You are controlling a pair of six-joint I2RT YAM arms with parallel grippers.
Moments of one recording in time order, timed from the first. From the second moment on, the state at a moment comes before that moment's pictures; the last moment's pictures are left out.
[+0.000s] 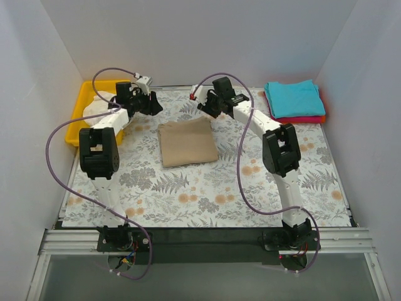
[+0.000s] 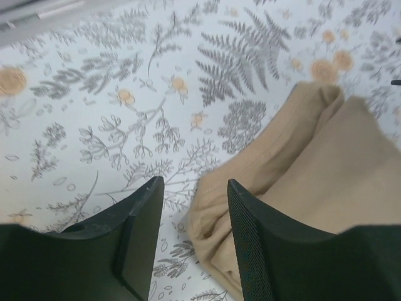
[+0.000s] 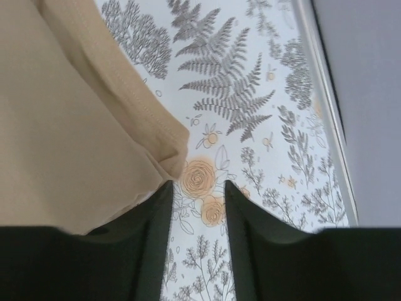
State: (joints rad) left arm -0.01 2.10 1.54 -0.04 0.61 0.12; right arm 0.51 2.29 1.99 -0.41 -0.25 -0.76
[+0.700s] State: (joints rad) left arm -0.69 1.67 1.09 -0.07 0.26 0.50; right arm 0.21 1.99 1.62 -0.56 -0.62 0.00
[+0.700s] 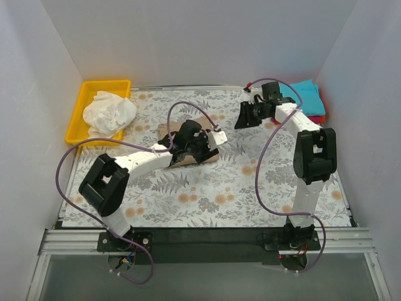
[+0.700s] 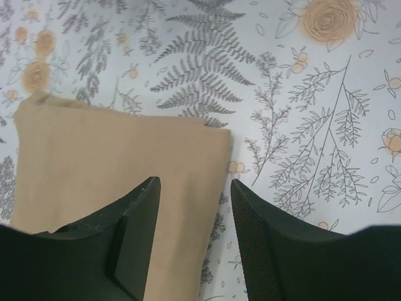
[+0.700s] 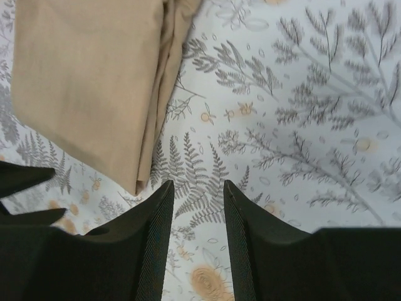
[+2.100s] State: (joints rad) left arm -0.67 1.85 1.26 -0.09 0.29 0.32; right arm 0.31 1.99 0.96 0.48 -0.73 0.96
